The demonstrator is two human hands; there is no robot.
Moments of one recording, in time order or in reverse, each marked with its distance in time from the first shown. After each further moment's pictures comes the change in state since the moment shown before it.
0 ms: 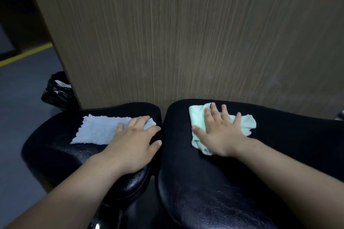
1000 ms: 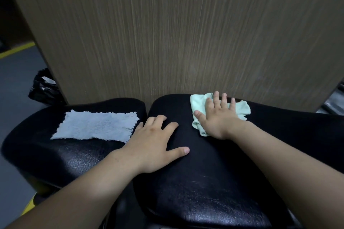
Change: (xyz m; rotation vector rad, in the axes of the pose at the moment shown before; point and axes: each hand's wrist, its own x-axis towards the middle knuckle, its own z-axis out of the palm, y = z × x) left_hand 0.010 0.079 0.007 -0.033 -0.034 0.137; right_hand 0.024 0.053 -0.003 -0.081 0.032 0.074
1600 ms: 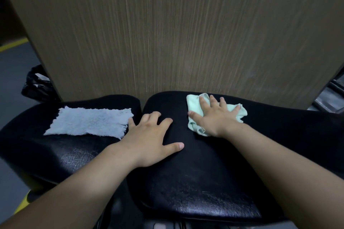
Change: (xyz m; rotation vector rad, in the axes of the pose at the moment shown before) left_hand 0.002 0.008 0.000 0.009 -0.056 -0.049; right_hand -0.015 0.008 0.000 0.133 -0.036 0.076
